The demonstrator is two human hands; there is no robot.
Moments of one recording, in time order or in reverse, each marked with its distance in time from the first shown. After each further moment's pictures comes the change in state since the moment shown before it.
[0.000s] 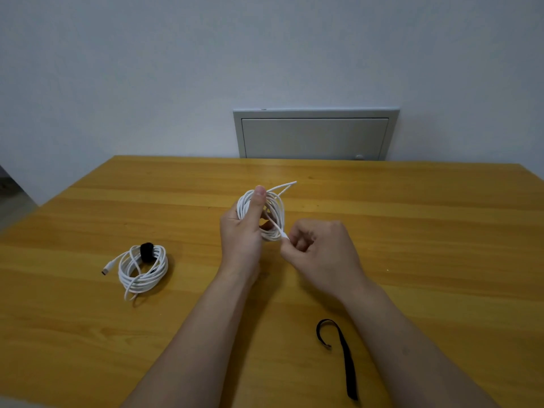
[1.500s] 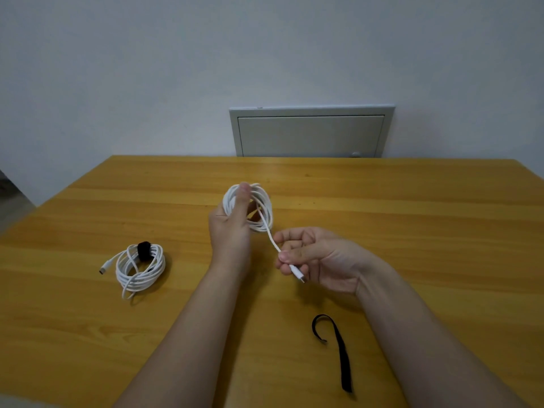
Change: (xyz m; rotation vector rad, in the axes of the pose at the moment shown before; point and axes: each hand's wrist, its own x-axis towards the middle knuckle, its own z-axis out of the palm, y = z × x) left_hand 0.009 -0.004 -0.009 -0.022 0.043 0.003; right_hand 0.008 -0.005 -0.030 1.139 -0.692 0.761
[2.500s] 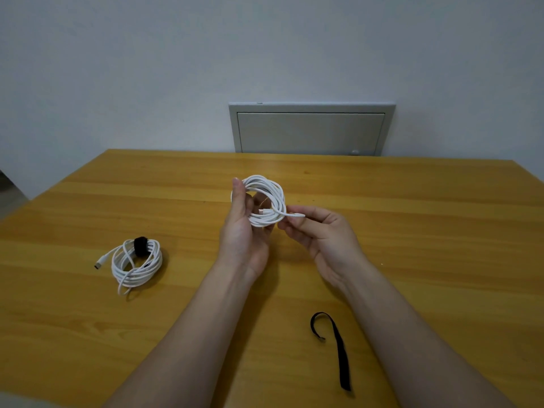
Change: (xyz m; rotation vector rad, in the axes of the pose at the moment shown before) left_hand -0.010 0.006 0.015 -0.387 -0.184 -0.316; right_hand 0.020 0.013 0.002 0.137 0.441 -0.446
